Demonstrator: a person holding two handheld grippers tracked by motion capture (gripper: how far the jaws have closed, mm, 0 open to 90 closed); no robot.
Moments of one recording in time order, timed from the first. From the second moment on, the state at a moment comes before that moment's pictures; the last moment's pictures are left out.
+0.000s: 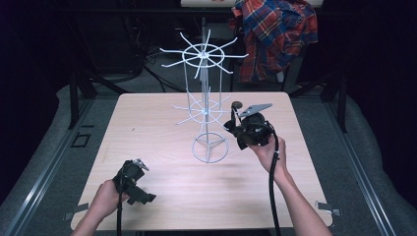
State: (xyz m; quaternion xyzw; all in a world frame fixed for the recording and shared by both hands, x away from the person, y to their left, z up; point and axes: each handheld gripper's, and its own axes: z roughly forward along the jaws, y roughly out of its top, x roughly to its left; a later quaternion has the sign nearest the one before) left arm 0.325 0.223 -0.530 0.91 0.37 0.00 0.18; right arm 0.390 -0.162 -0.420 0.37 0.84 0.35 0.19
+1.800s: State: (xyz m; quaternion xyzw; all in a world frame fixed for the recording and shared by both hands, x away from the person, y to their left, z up) left arm 0.324 0.223 -0.530 0.91 0.37 0.00 0.18; right arm 0.395 -0.150 -0.443 0.33 0.87 0.33 0.17
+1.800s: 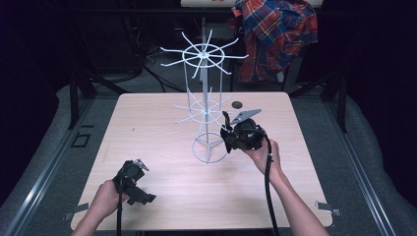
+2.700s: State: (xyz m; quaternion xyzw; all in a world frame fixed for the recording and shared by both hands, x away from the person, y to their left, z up) left arm 0.323 0.224 -0.531 0.91 0.37 0.00 0.18; right arm 0.400 -0.149 -0.449 0.34 0.86 0.34 0.16
